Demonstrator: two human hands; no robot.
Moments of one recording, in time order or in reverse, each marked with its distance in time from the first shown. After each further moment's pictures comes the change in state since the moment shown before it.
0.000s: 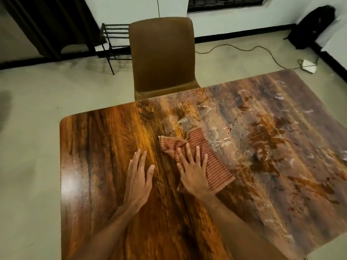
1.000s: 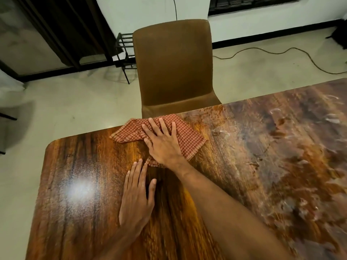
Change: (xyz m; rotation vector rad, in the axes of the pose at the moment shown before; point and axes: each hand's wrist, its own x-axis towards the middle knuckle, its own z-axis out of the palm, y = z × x) left_hand 0.096 0.008 0.039 0.323 0.059 -0.020; right_hand 0.246 -0.068 -0.042 -0.067 0.053 -0.398
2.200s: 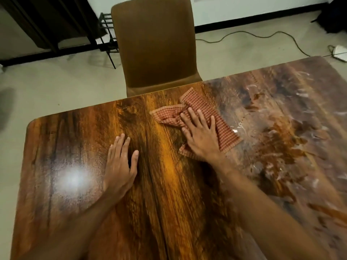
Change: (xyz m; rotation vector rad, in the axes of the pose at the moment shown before) left_hand -0.002 -0.003 0.006 -0.045 0.041 0.021; right_hand -0.146 0.127 -0.007 -0.031 0.071 0.252
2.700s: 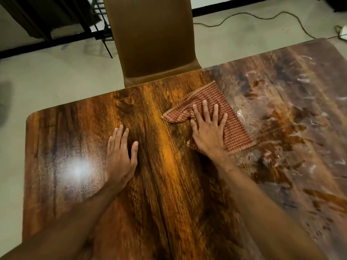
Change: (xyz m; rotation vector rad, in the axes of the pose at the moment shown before) left_hand 0.001 0.005 -0.005 0.022 -0.025 -0.020; right_hand -0.025 0.004 -0.005 0.061 -0.003 0.233
